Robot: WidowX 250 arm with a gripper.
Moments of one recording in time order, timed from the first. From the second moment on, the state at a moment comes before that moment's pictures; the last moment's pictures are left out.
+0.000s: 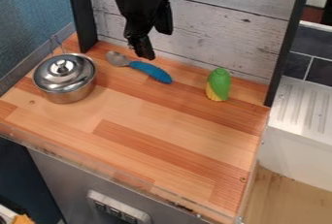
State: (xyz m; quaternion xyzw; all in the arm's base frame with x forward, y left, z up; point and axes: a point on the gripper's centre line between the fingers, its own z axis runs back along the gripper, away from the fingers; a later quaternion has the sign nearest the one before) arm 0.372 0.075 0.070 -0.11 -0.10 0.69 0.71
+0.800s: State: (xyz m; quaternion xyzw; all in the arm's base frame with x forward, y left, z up) arm 0.367 0.013 0.047 -0.10 -0.07 0.63 0.77
